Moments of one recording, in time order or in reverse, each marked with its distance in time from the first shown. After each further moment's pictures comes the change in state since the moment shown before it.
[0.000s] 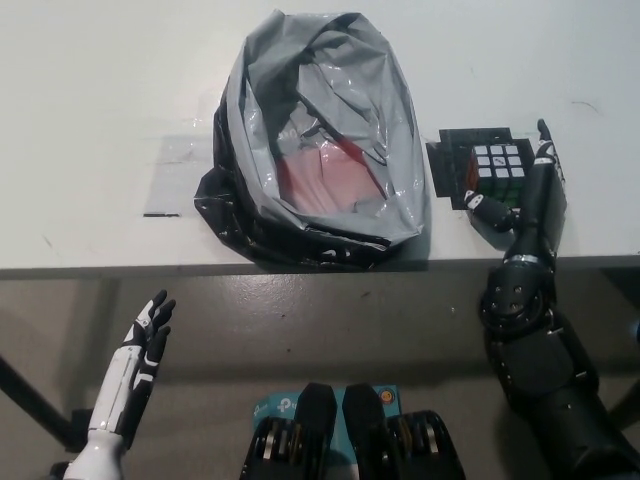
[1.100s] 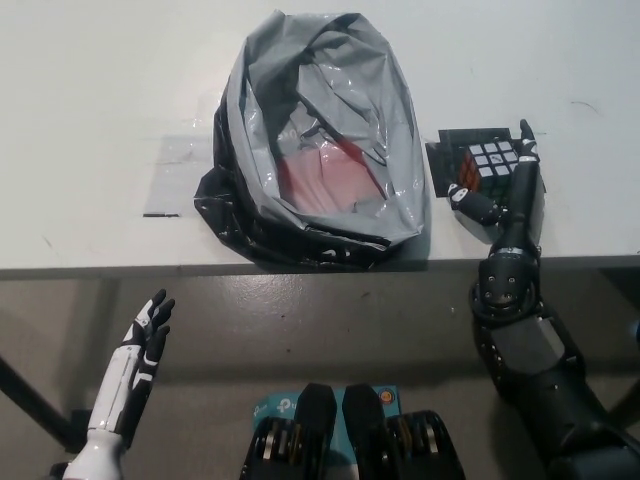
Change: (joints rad) left_arm -0.001 0.000 0.001 -0.001 -0.001 0.000 0.000; right_arm -0.070 0.018 -0.041 0.165 0.109 -0.114 0.048
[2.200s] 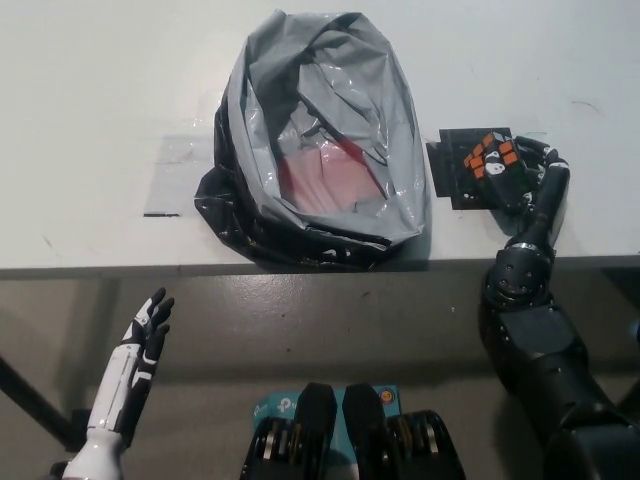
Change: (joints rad) left_arm -0.003 0.000 0.001 0.000 -0.006 0.000 0.000; right_arm -0.056 0.002 -0.133 0.121 0.125 -0.114 -0.058
